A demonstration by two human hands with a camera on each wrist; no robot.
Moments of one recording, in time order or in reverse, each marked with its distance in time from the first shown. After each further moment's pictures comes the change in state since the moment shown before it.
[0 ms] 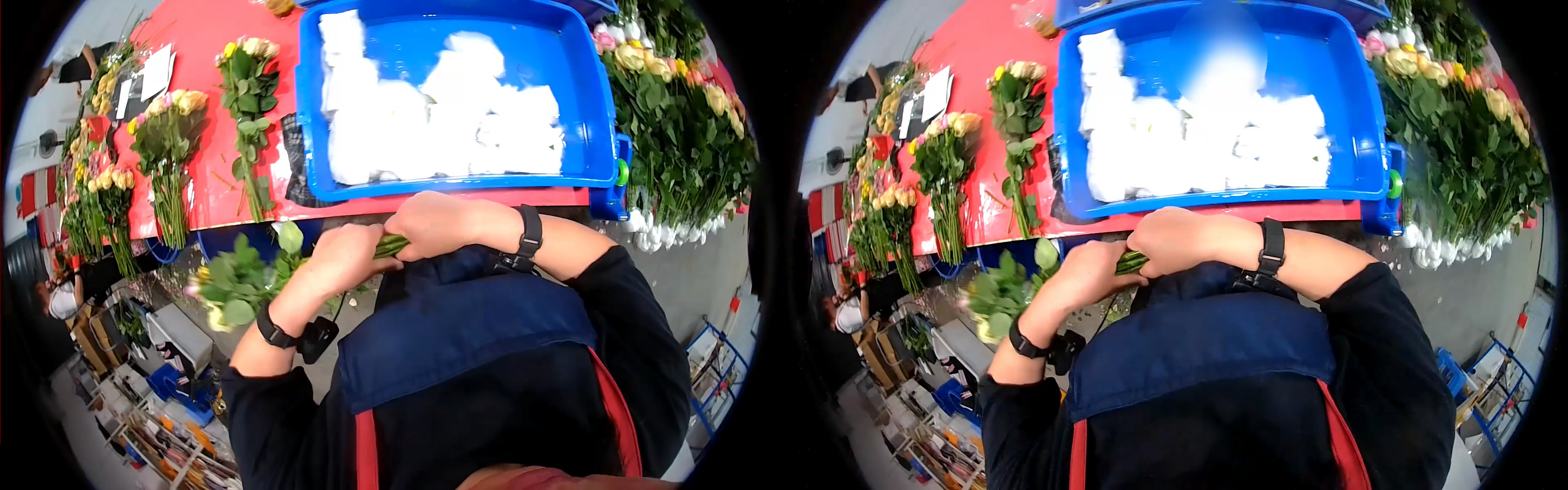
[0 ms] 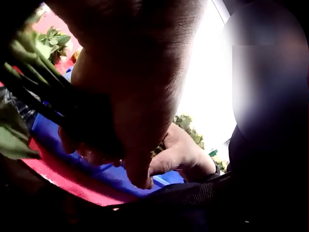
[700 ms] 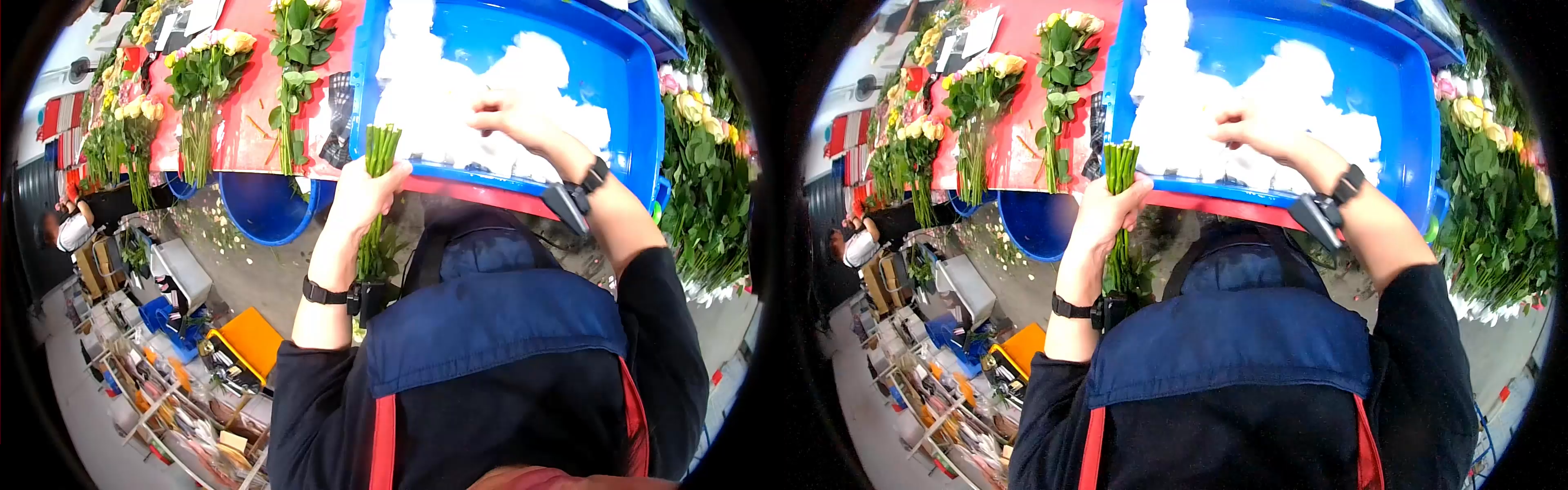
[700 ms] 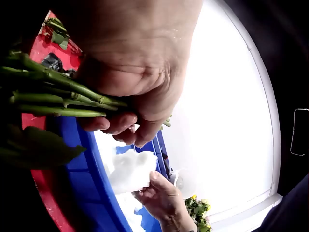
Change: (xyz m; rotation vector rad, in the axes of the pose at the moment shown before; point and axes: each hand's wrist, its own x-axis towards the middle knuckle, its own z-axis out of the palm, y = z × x) left_hand 0.025 -0.024 0.014 -1.265 0.603 -0.238; right_hand 0.013 0.111 -0.063 0.641 0.386 0.233
